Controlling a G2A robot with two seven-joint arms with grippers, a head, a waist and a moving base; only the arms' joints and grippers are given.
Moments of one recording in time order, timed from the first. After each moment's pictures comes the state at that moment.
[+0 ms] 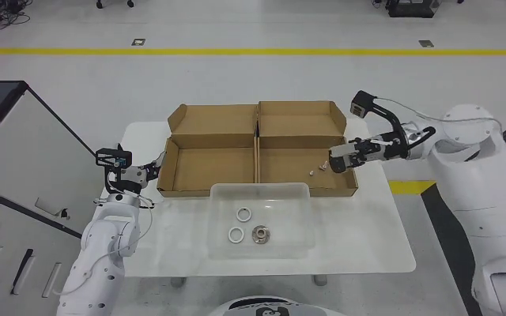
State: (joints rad) left arm 1.73 -1.15 -1.60 -1.80 1.33 0.00 0.00; right arm -1.03 -0.84 1.32 -1.58 0.43 0.06 1.54
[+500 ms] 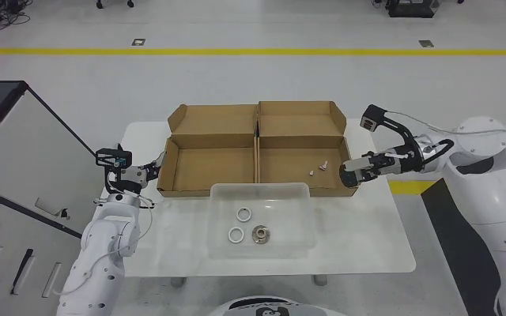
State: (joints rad) left arm 1.73 -1.15 -1.60 -1.80 1.33 0.00 0.00; right arm -1.10 -0.74 1.31 -1.62 0.53 0.04 1.54
